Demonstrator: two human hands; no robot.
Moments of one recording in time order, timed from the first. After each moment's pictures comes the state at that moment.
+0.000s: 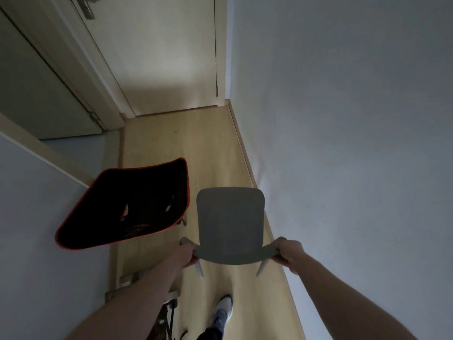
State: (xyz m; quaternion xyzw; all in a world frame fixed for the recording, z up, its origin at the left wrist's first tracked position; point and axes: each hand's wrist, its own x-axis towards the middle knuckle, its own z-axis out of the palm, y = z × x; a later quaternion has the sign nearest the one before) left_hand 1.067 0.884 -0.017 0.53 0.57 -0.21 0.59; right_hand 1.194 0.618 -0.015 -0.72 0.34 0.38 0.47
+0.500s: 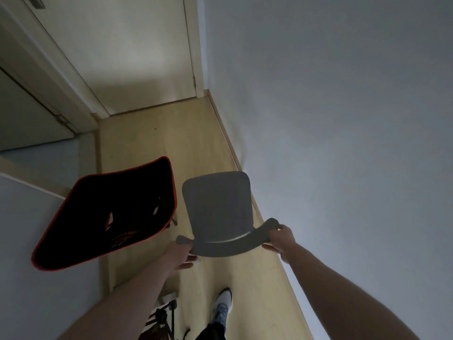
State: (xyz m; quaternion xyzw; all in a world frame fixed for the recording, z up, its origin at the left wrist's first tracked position) left_hand 1.085 0.901 -0.039 0.59 0.50 -0.28 0.57; right_hand 1.202 0.623 -0.022 -0.72 0.32 0.35 0.51
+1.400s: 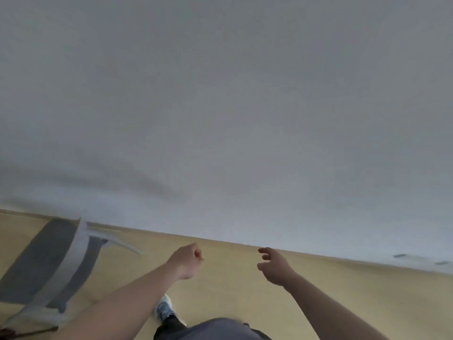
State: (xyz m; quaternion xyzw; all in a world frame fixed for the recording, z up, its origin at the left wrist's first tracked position) left_hand 0.834 0.468 0.032 0.84 -0.32 -0.43 0.10; right_hand 0.603 0.292 0.047 -0.66 0.54 0.14 0.50
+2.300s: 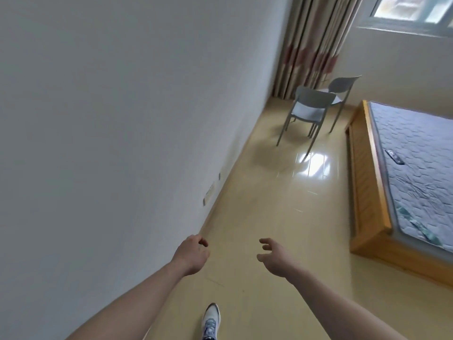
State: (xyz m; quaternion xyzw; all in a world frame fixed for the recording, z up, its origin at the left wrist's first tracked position) left_hand 0.349 0.039 0.089 0.51 -0.77 -0.38 -0.03; right_hand 0.126 0.192 0.107 -0.27 0.83 -0.22 0.44
